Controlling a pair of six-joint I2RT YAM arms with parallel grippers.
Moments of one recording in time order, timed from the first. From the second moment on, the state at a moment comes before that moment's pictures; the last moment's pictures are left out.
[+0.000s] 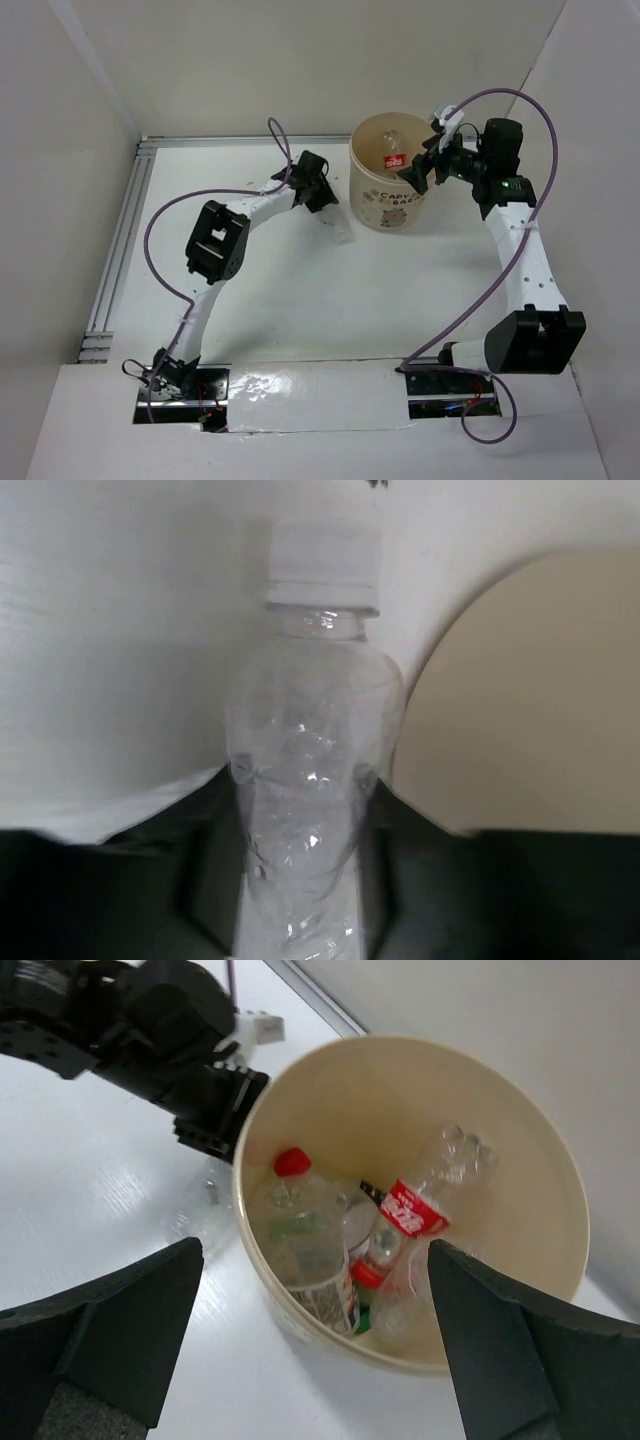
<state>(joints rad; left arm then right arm) -0.51 2.40 1.97 -0.40 -0.01 -0.94 -0.03 1.34 1.37 -0.36 -0.79 -0.49</state>
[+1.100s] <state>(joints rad) -0.67 2.17 2.17 -0.03 -0.16 -0.84 -0.37 1.21 0.91 -0.70 -0.85 -0.65</state>
